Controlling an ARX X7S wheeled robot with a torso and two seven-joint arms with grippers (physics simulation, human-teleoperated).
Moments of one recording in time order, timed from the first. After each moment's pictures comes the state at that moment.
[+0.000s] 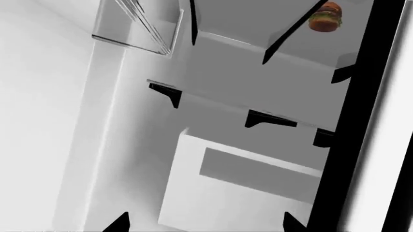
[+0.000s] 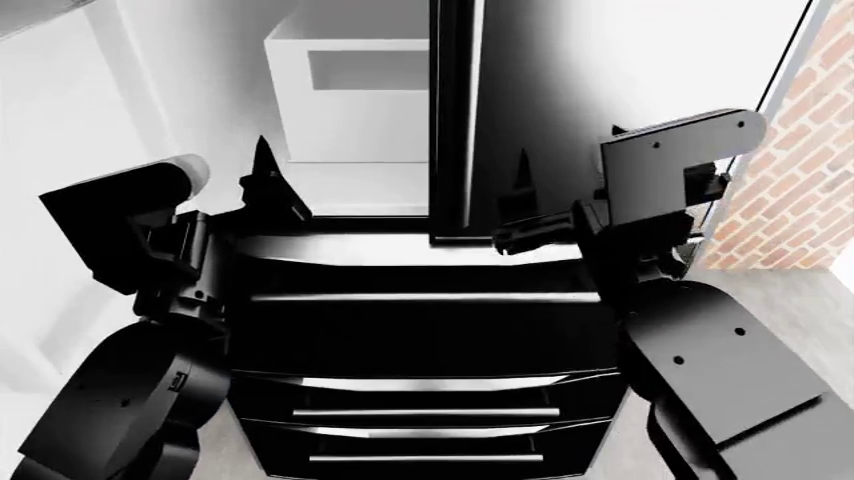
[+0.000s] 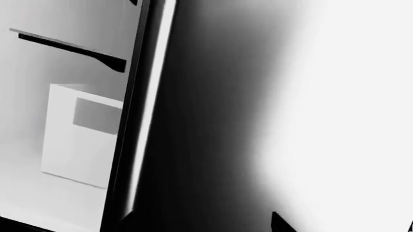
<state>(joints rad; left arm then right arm) -0.51 -0.23 0.04 0.43 -0.57 -0.54 -0.40 0.73 0.31 -0.26 -0.54 0.32 1.00 0.23</state>
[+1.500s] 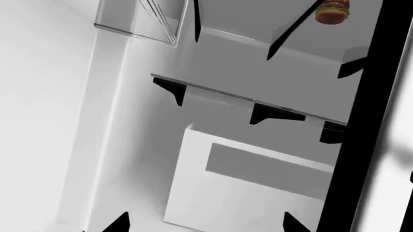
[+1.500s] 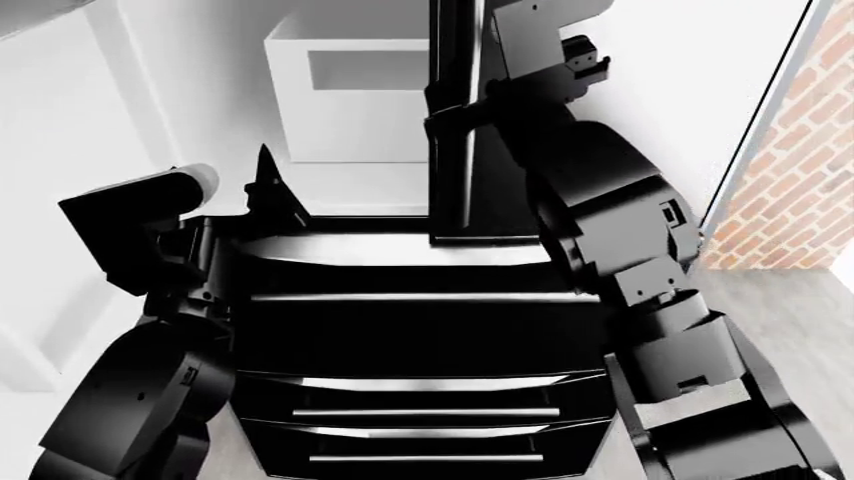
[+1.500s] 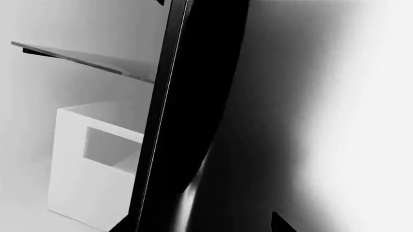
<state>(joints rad) -0.51 -0.24 0.08 0.32 -0.54 -0.44 -0.38 1.23 0.08 -0.45 0.46 0.25 0.55 0.07</state>
